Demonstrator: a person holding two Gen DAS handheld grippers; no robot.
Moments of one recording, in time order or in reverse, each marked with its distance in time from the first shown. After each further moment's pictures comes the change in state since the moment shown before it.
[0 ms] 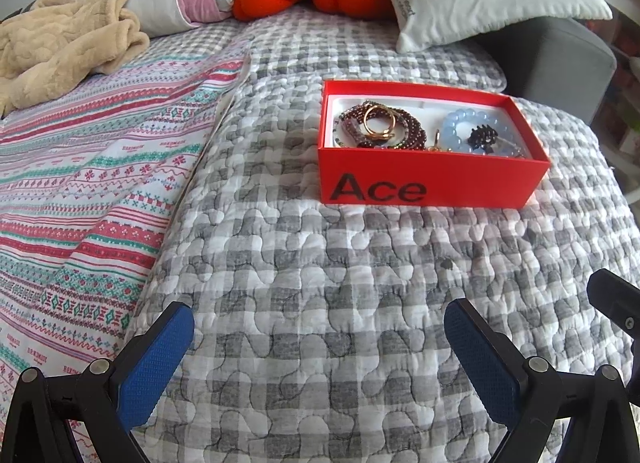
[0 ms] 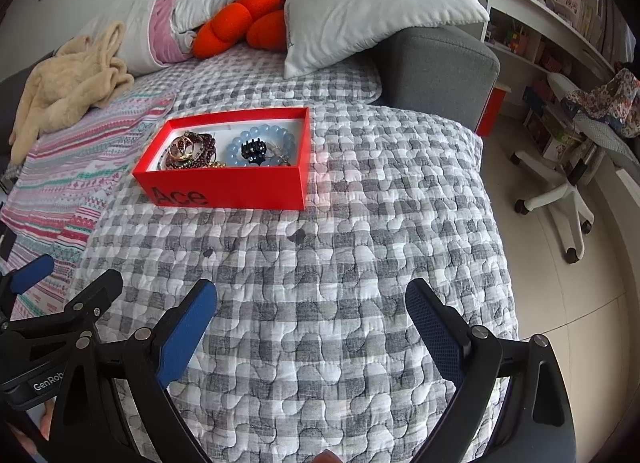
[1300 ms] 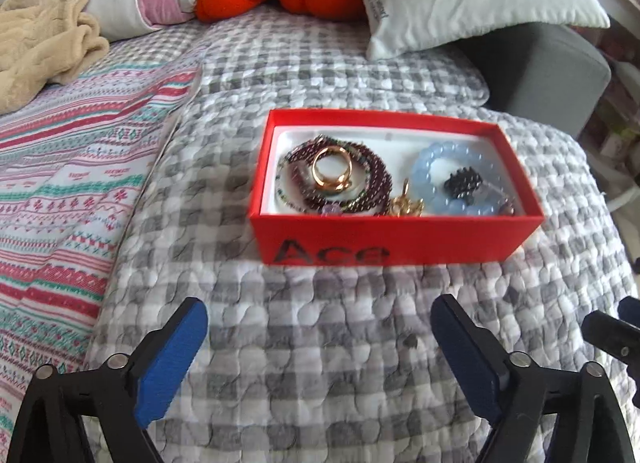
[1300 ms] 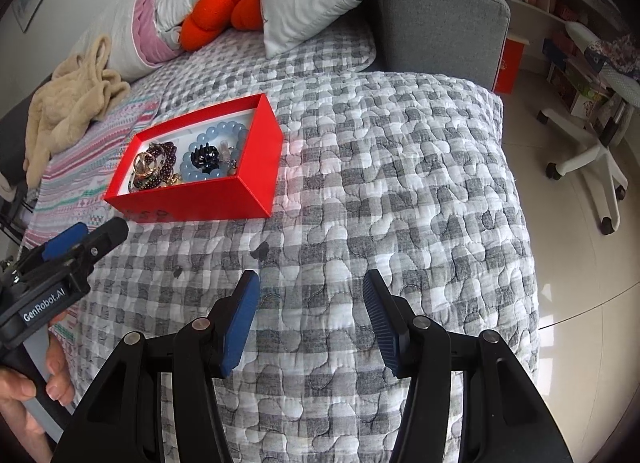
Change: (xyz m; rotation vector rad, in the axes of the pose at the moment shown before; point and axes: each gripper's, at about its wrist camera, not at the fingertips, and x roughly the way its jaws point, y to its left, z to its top) left arm 0.034 -0.021 0.039 0.004 0.013 -0.074; right arm 0.046 -0.055 0.023 0.096 0.111 0.140
